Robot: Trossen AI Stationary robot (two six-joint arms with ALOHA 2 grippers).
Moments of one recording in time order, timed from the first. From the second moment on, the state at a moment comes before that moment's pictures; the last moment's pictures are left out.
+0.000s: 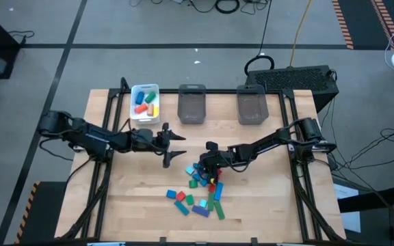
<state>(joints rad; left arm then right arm) -0.01 1.36 0.41 0.70 -0.06 0.05 0.13 1.90 0.94 0.21 0.10 0.12</state>
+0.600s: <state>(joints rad) -0.15 1.36 0.41 0.69 -0.06 0.42 0.13 1.81 0.94 0.22 0.10 0.15</state>
